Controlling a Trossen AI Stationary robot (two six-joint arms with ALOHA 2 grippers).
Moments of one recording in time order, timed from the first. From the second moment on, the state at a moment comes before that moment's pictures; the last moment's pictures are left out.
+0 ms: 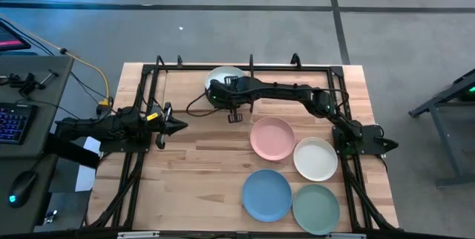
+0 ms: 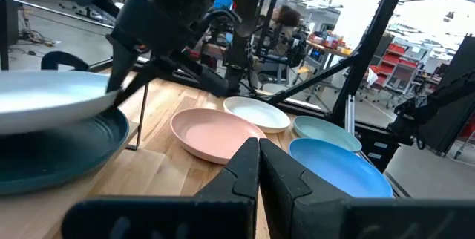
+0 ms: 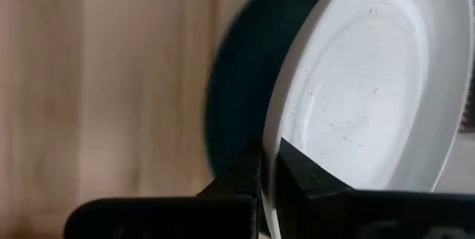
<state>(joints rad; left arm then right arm) 0.03 0.01 0.01 0.01 0.01 -0.26 -0.15 2.32 2.24 -1.14 0.27 -0.35</state>
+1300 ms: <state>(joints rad) 0.03 0.01 0.01 0.01 0.01 -0.26 -0.12 2.14 2.24 -1.19 -0.02 -0.24</state>
